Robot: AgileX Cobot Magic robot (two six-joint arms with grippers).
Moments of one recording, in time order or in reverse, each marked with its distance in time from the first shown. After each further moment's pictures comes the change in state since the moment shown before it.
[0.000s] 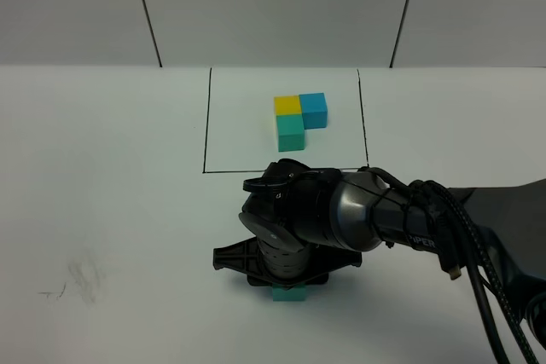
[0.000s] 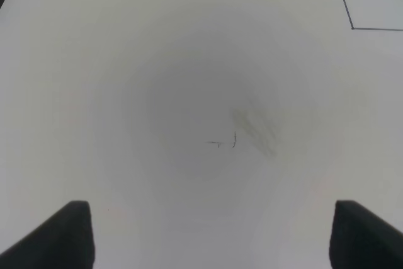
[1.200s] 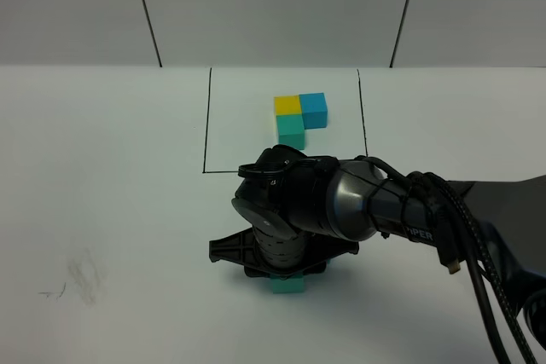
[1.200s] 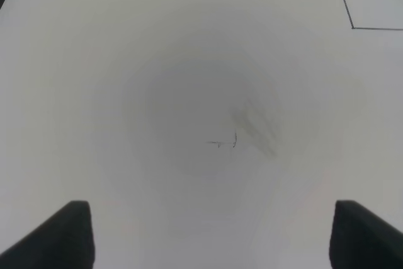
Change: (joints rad) left arm 0.000 0.000 0.000 0.000 0.000 0.003; right arm -0.001 0.002 -0.060 0.003 0.062 -0.043
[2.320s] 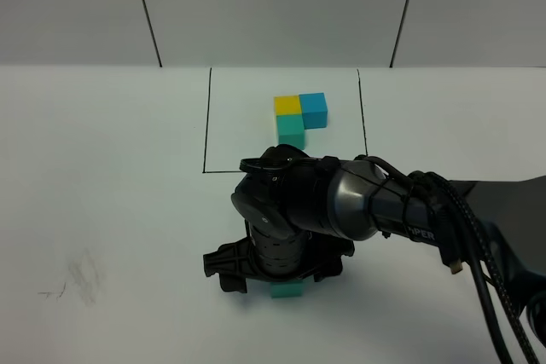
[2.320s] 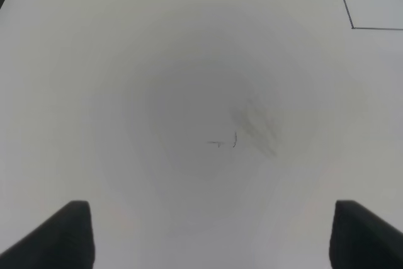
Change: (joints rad) left arm 0.000 0.000 0.000 0.000 0.000 0.000; right arm 0.000 -0.007 0.000 0.095 0.007 -0.163
